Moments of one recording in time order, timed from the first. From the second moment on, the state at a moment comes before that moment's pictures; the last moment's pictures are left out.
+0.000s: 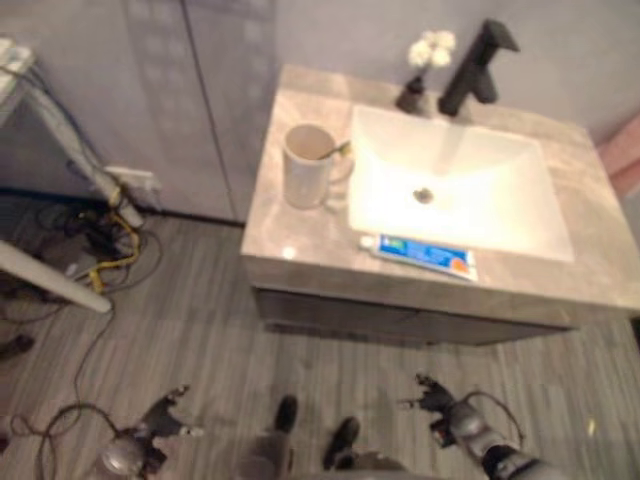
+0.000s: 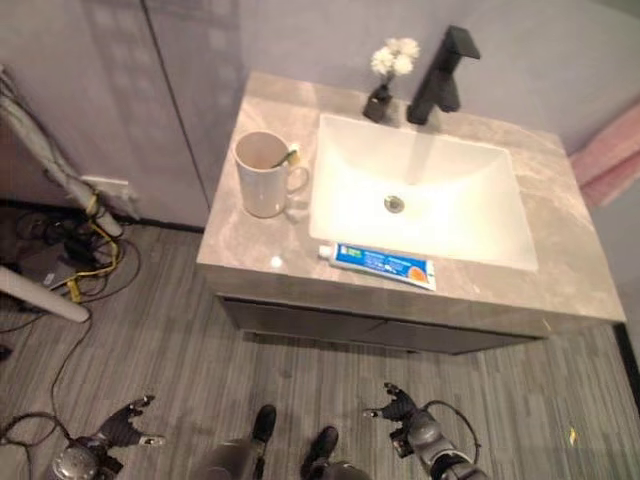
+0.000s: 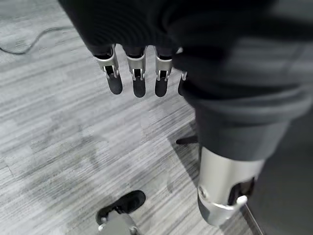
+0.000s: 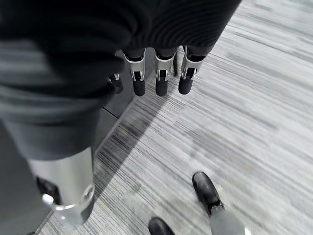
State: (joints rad) left arm 0.18 0.71 -0.29 0.66 0.02 -0.18 -0.06; right arm -0.21 -0.34 0.38 1.19 0.02 -0.15 -0.02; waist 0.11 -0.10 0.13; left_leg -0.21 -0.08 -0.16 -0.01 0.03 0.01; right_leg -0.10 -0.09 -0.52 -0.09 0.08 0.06
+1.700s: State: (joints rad) left arm 0.57 1.05 0.33 -0.28 0.02 -0.28 -0.11; right arm -0.09 -0.43 0.33 0.97 0.00 -0.15 0.06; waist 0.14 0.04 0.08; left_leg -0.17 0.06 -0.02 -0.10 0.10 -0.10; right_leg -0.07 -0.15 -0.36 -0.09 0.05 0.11
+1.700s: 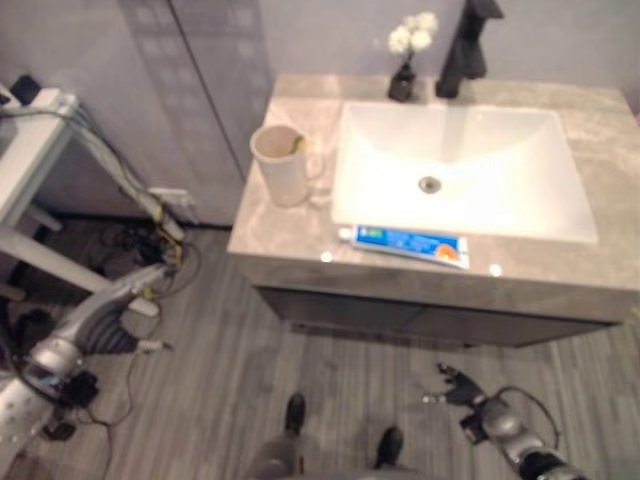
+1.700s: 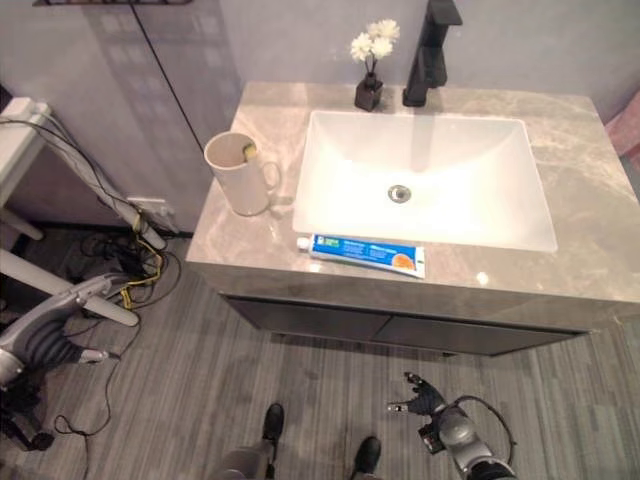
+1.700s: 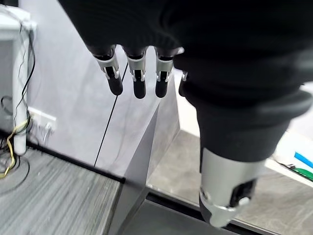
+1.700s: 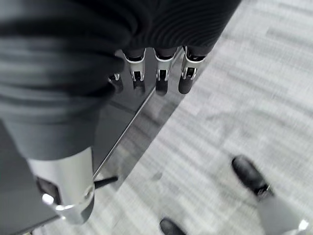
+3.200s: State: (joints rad) left arm -0.12 1.10 -0.17 -0.01 0.00 -0.25 -0.06; right arm -0.05 -0.43 0.22 1.19 0.00 -0.11 0.00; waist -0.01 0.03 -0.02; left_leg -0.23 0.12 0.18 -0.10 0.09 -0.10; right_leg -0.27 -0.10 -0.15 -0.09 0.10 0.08
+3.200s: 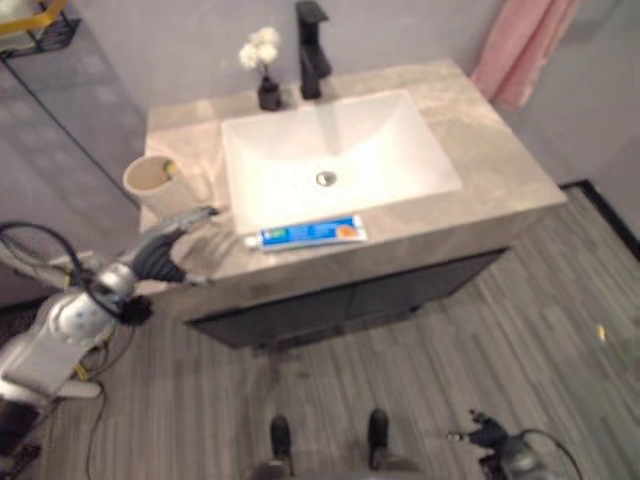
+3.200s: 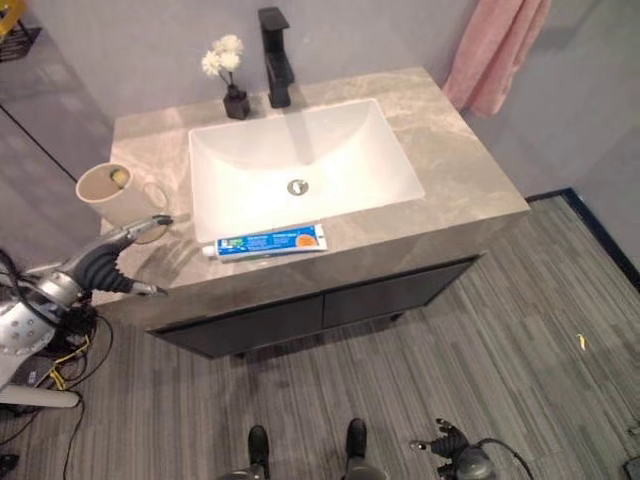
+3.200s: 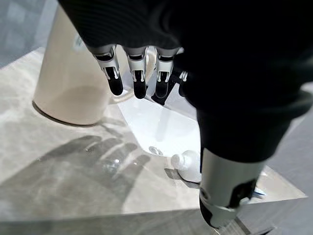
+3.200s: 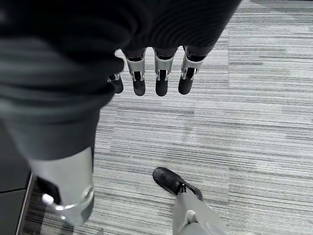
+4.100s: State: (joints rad) left arm -0.56 0.99 -0.42 0.21 -0.04 -0.20 0.04; right arm -0.10 -0.43 0.24 1.20 0.04 -0.09 -0.02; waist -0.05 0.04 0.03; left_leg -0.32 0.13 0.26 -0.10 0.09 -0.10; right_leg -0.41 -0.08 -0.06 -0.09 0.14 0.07
